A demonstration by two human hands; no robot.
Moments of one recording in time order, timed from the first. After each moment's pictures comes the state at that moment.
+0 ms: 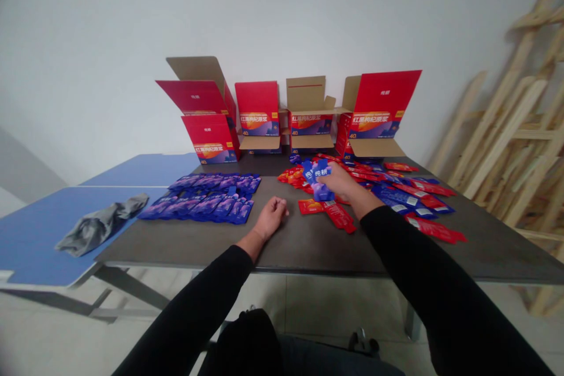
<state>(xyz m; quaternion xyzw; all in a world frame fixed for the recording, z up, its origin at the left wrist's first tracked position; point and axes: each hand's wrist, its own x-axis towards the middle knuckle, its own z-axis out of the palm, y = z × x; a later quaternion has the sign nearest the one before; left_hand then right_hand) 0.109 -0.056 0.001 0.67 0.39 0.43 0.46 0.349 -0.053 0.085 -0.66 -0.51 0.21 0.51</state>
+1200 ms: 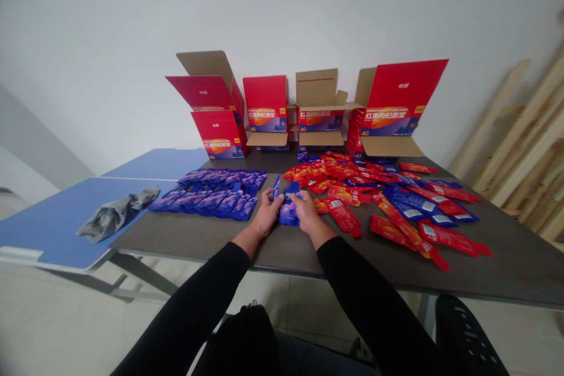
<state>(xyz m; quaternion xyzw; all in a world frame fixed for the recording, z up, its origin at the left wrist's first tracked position) 0.103 -0.053 0.004 0.52 0.43 0.50 0.55 0.228 -0.052 -0.007 -0.45 -0.32 0.49 0.67</state>
